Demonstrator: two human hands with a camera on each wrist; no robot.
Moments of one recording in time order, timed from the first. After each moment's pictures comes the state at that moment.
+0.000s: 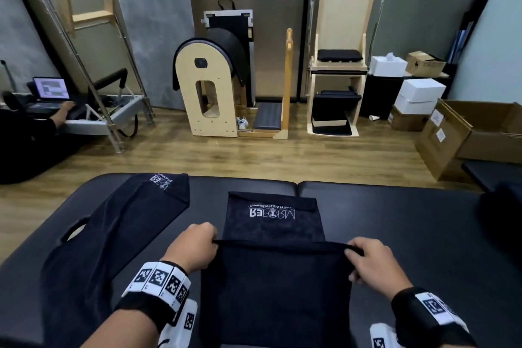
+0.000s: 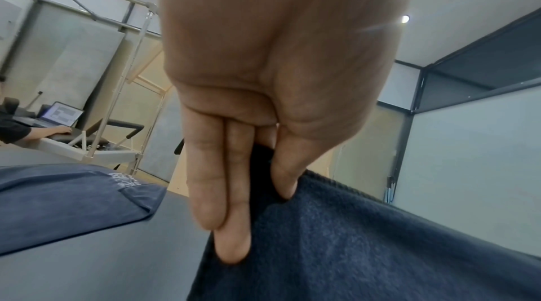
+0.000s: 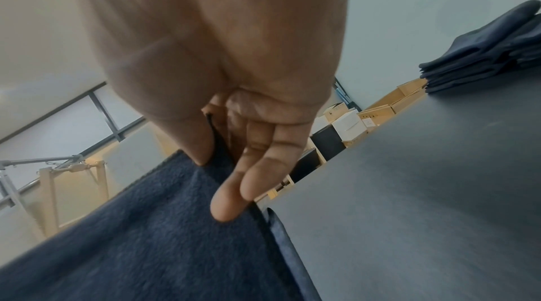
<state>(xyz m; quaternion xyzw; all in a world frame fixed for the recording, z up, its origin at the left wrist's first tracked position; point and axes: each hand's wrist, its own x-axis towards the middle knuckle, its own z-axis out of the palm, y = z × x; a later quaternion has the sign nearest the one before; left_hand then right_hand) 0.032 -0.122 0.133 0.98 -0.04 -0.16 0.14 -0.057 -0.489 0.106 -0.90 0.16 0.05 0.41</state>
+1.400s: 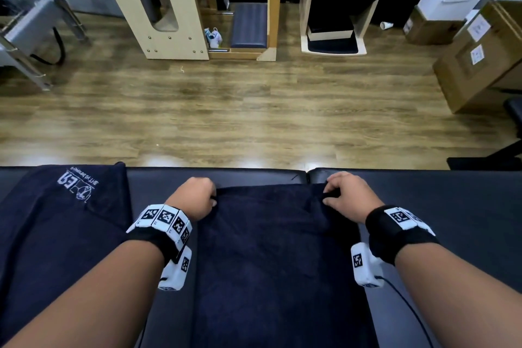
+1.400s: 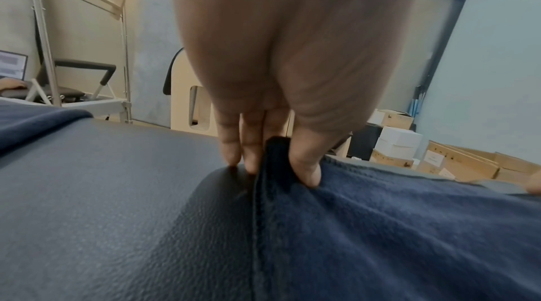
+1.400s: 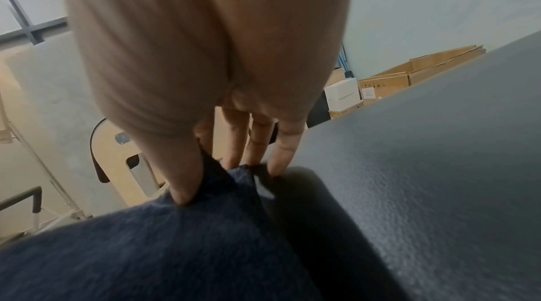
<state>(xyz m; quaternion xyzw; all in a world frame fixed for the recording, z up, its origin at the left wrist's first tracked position) 0.370 -0.167 -0.028 0.95 -0.17 -0.26 0.05 0.285 -0.514 -0.020 -0.95 0.09 0.17 0.23</state>
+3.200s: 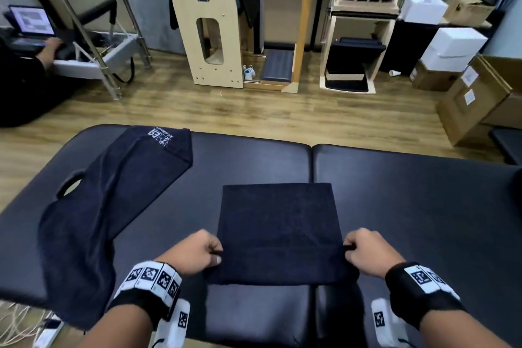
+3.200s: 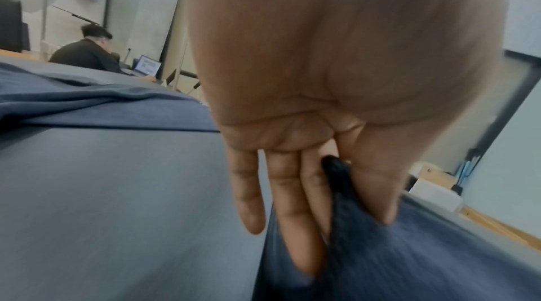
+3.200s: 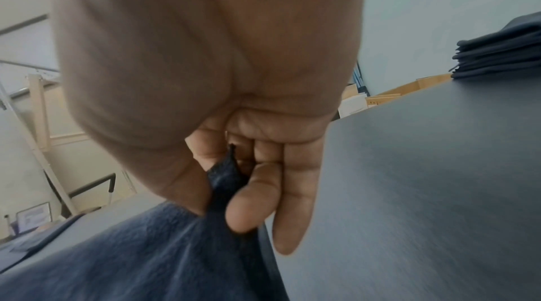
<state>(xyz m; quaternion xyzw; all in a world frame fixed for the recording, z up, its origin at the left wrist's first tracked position) 0.029 -0.076 0.030 0.90 -0.09 -0.33 0.27 -0.013 -0.474 0.042 -0.94 0.08 0.25 0.22</state>
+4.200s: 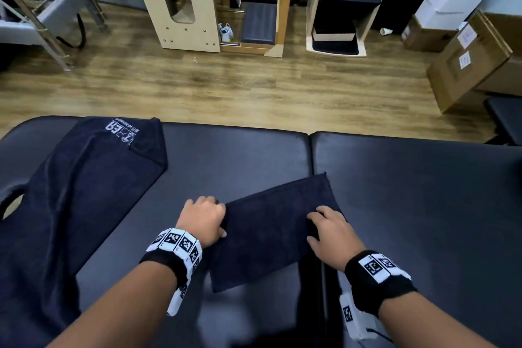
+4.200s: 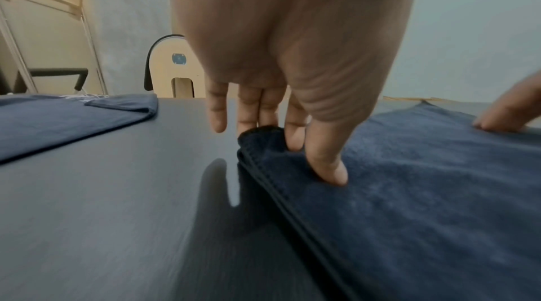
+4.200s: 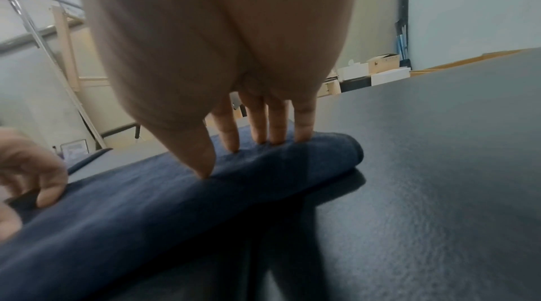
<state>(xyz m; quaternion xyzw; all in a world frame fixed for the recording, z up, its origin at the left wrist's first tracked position) 0.165 -0.118 -0.022 0.95 -0.20 -0.22 -0.07 0.073 -0.414 -0.019 -0.97 0.04 0.20 0.15</state>
